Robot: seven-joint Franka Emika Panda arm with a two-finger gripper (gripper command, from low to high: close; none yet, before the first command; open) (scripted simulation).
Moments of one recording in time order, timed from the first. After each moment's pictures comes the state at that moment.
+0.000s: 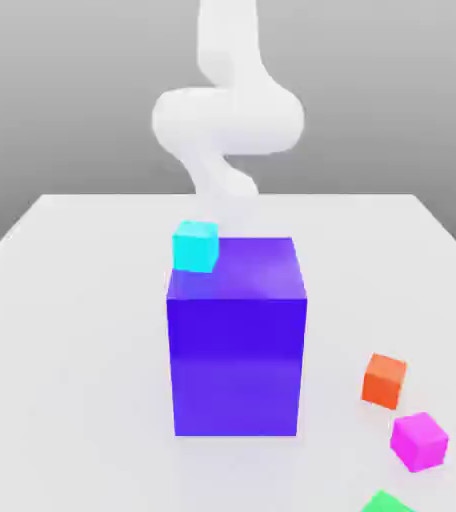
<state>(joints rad) -0.01 -0.71 0.04 -2.31 -0.02 2.33 0.83</state>
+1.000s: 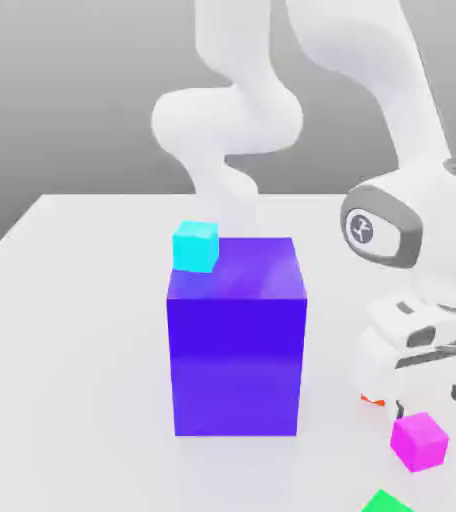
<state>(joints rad) 0.19 0.38 0.30 -2.44 -0.31 2.79 1.24</state>
